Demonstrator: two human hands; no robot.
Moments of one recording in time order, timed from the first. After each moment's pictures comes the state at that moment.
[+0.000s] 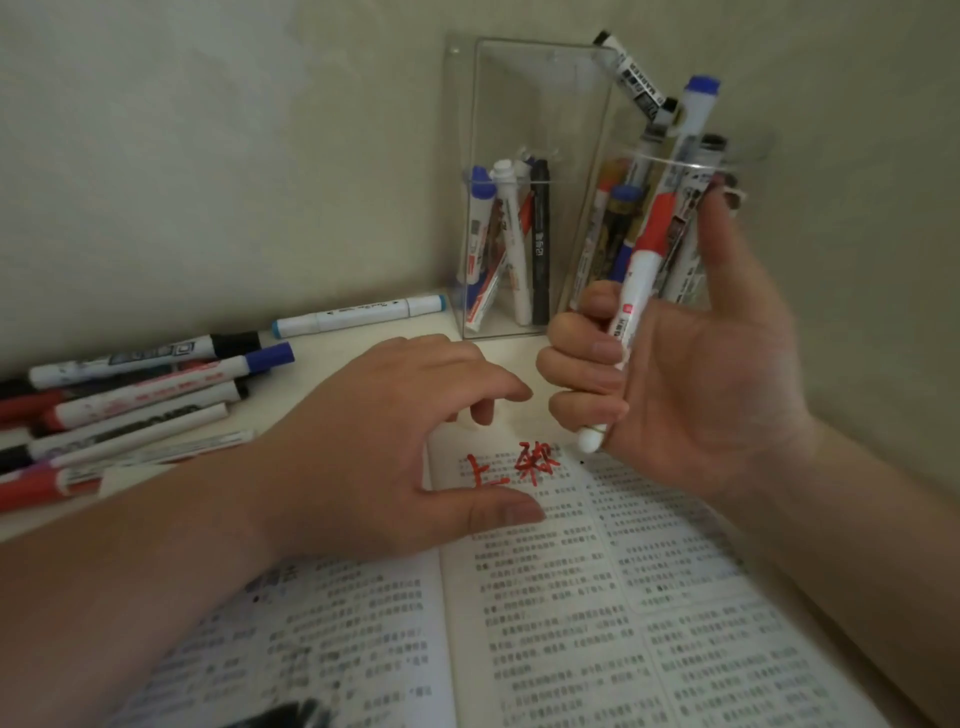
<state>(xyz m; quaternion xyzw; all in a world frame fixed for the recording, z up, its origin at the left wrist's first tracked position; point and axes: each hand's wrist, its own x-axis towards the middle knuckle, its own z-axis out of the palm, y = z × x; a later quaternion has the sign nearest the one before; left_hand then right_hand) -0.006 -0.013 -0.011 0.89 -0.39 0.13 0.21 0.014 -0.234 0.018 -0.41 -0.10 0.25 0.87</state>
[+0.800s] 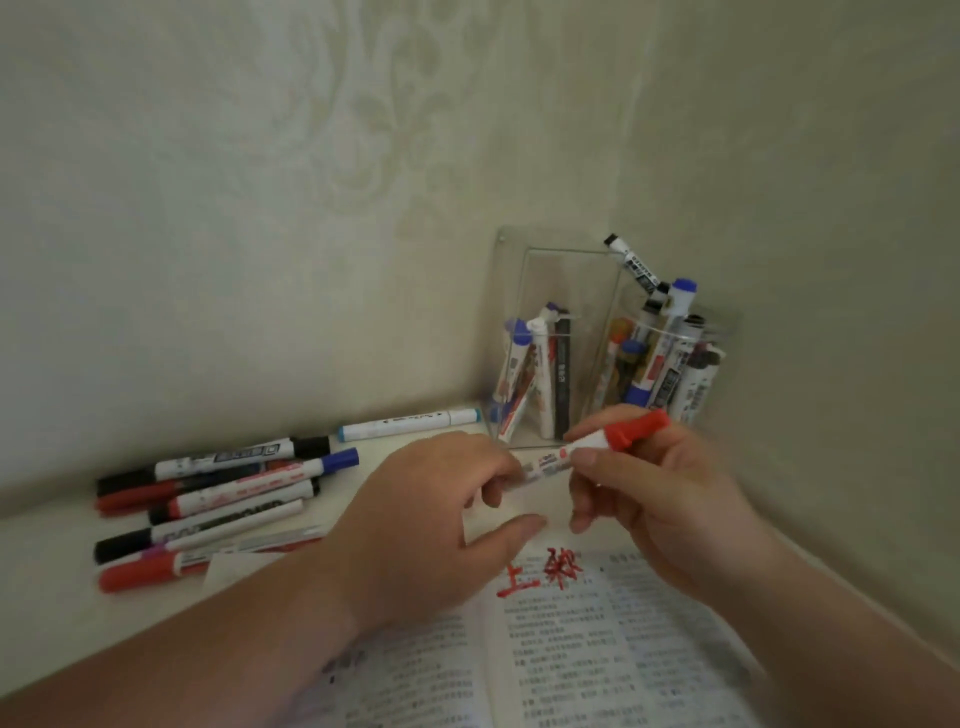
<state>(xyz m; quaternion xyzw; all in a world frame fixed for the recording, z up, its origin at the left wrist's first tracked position) -0.008 -0.008 -0.009 0.88 -0.30 0.25 0.26 0.006 -0.223 0.018 -0.65 -0.17 0.04 0.74</state>
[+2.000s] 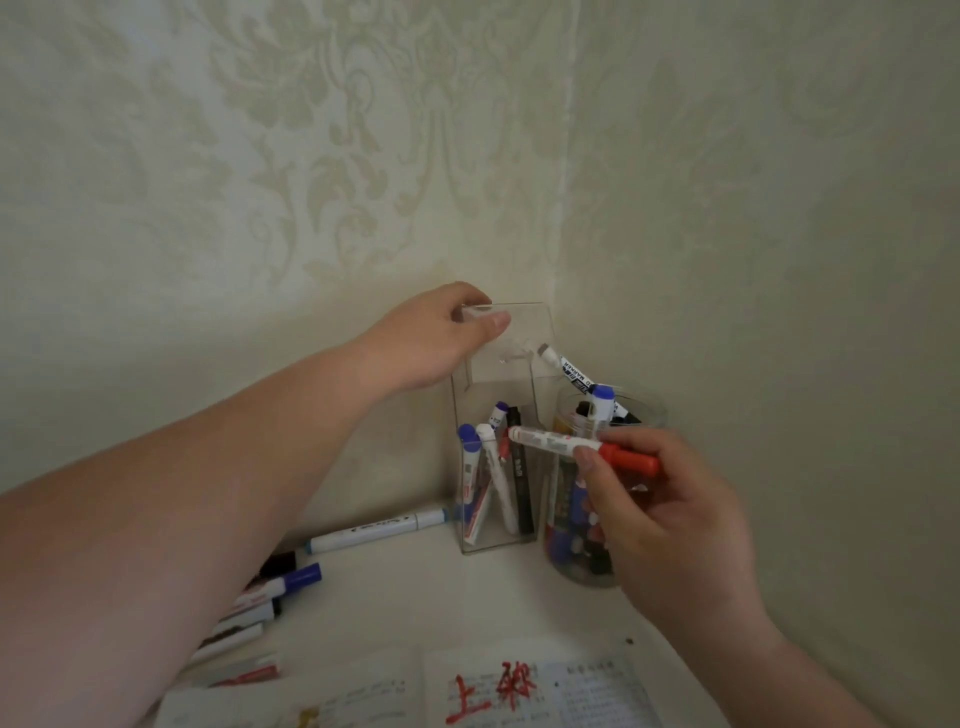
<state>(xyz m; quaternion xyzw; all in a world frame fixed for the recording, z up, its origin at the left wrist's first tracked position) 0.114 -0.042 0.171 0.92 -0.15 0.20 0.30 -0.004 -0.240 0.073 -0.72 -0.14 -0.31 0.60</state>
